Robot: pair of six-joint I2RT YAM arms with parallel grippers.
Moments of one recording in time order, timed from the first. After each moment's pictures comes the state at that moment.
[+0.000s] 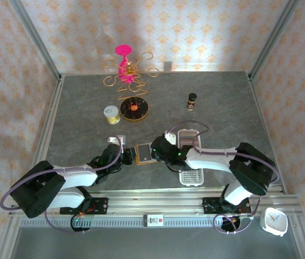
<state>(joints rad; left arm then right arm) -0.64 1.27 0.20 0.48 -0.10 -0.69 1.00 1.56 0.79 -0.20 0.26 1.05</state>
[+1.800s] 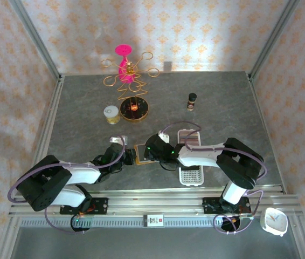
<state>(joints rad) -0.64 1.35 0.23 0.47 -0.09 -0.70 1.00 1.67 0.85 -0.12 0.16 1.08</state>
